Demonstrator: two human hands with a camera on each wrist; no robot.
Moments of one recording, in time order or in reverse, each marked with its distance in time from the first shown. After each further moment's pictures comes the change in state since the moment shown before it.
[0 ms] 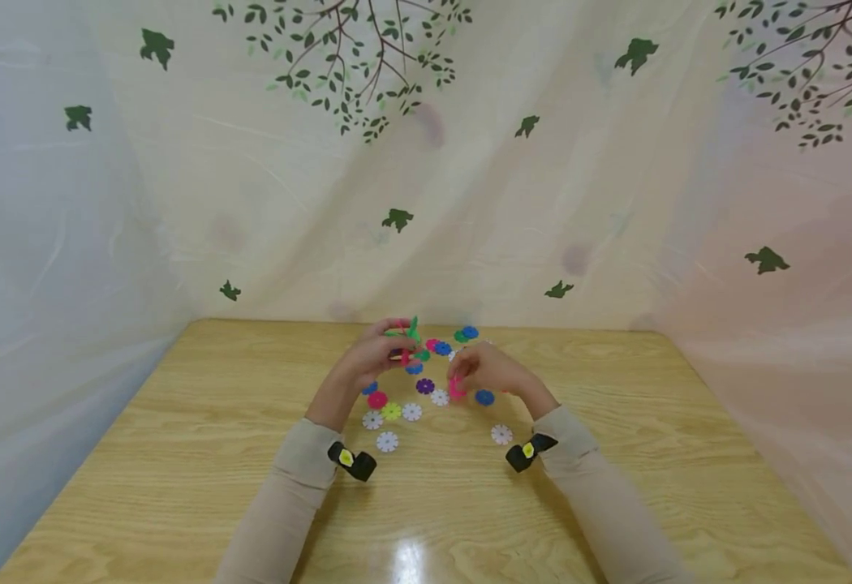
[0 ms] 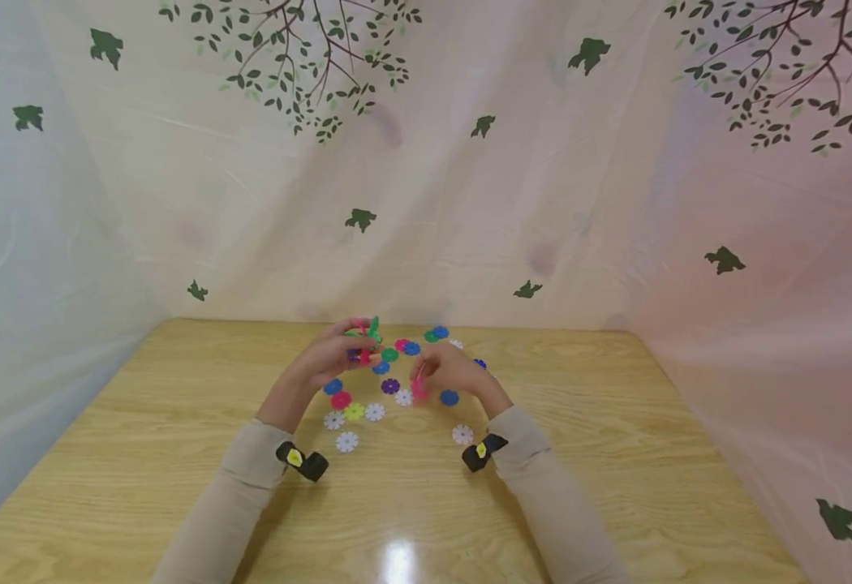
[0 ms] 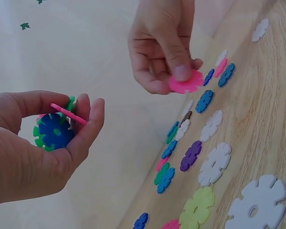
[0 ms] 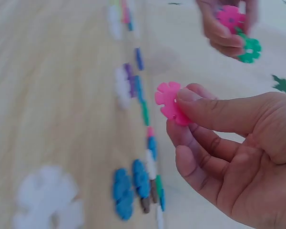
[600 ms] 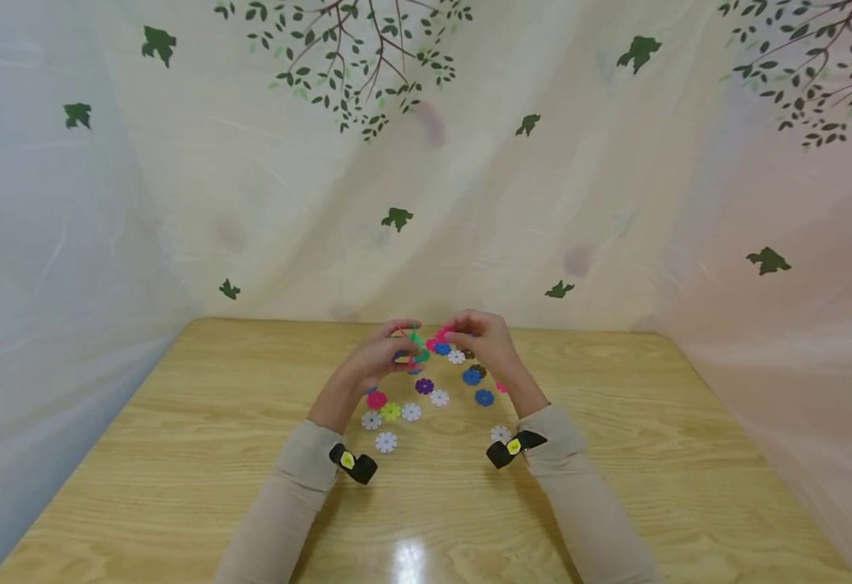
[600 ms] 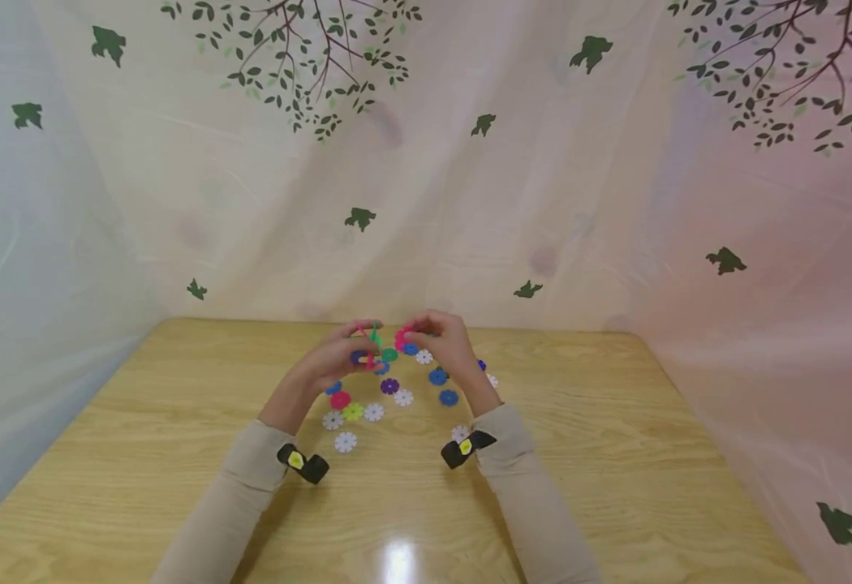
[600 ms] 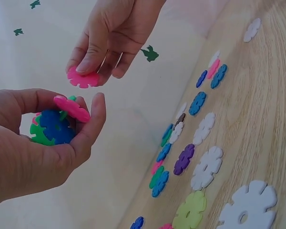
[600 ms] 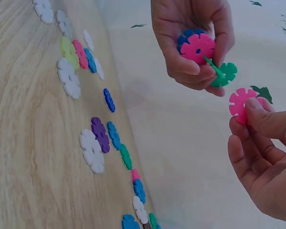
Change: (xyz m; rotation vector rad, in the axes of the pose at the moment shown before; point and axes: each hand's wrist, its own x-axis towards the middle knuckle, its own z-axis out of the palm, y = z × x) left_hand -0.001 -0.004 0.009 0.017 -0.026 -0.010; right_hand 0.011 -0.027 0.002 0.360 0.527 -0.123
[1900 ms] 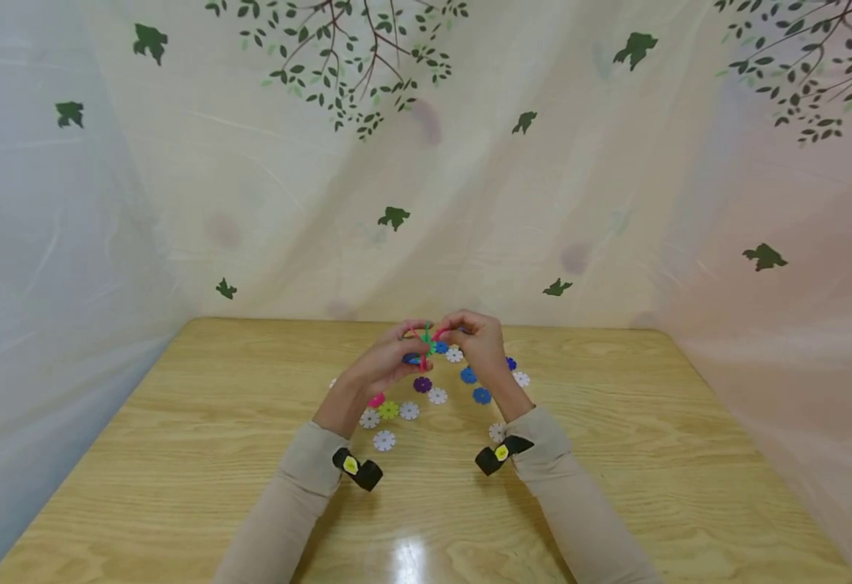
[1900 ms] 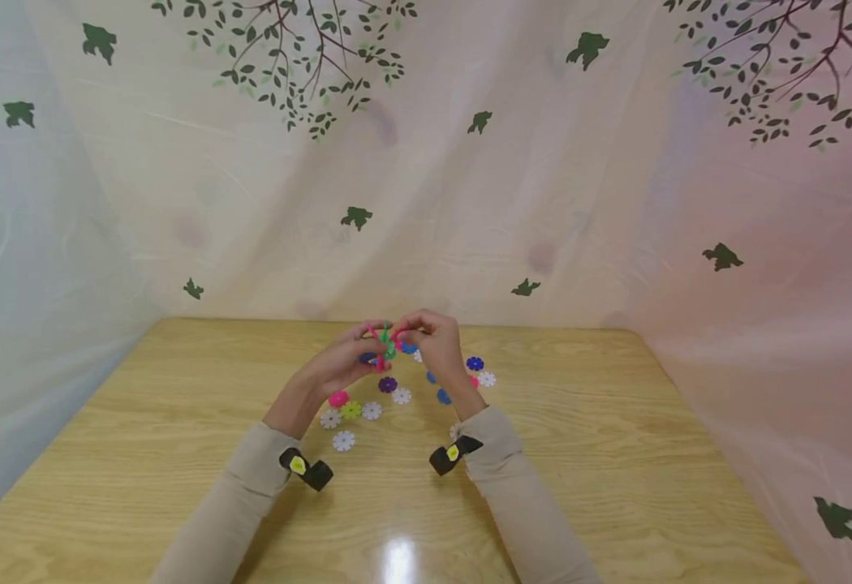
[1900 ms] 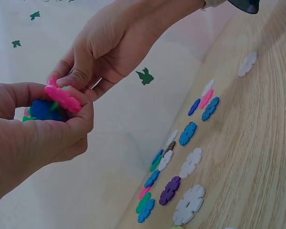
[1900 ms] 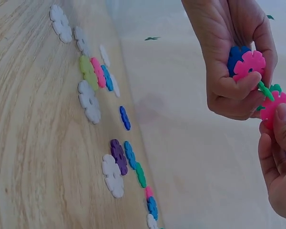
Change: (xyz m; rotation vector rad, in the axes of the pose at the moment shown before) left_hand 0.000 0.000 0.017 -0.124 -0.136 0.033; right_hand -0.002 0.001 0.022 0.139 0.171 -0.102
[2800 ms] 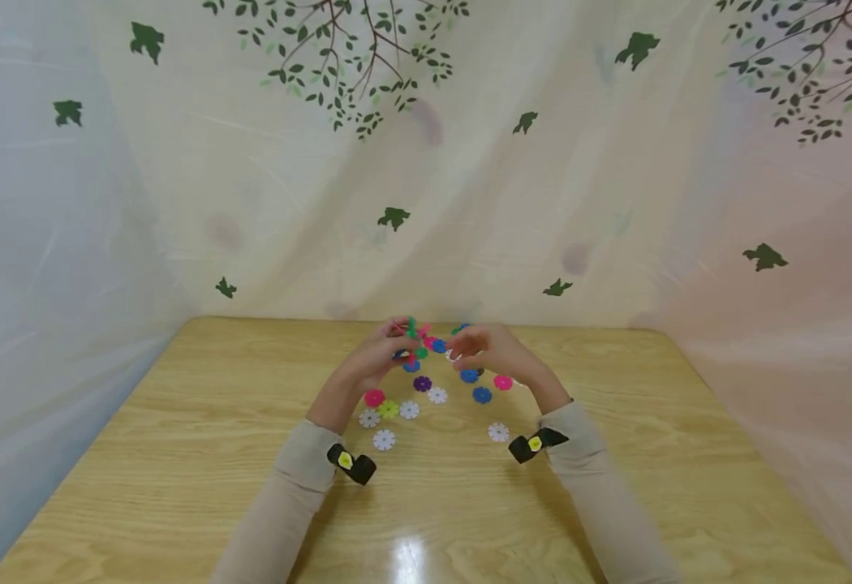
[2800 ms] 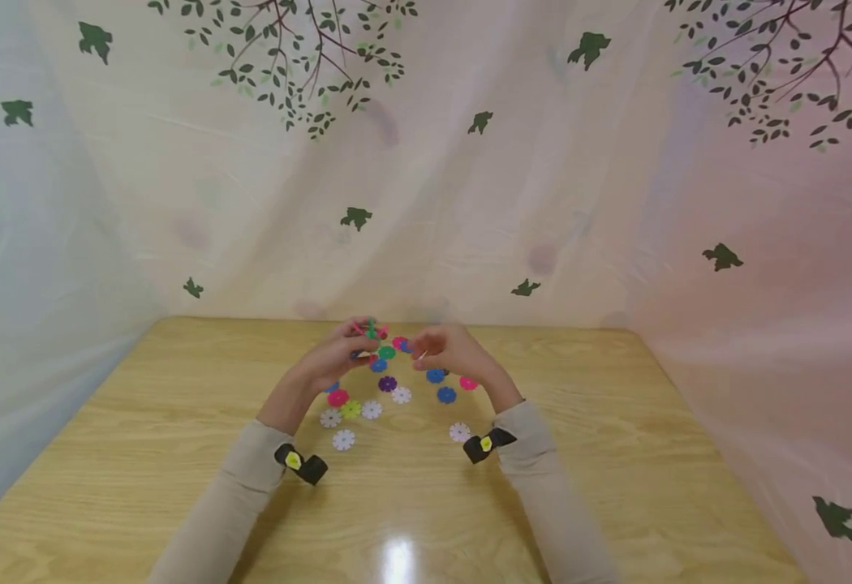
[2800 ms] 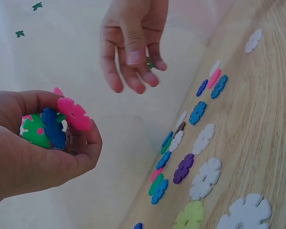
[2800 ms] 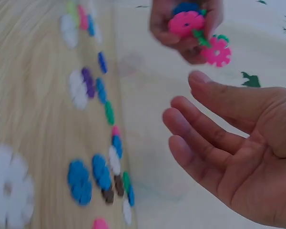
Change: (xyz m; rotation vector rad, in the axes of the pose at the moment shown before) left_hand 0.002 0.001 -0.015 0.168 0.144 0.006; right_hand 0.004 -0.015 -0.054 -0.404 -0.602 0.200
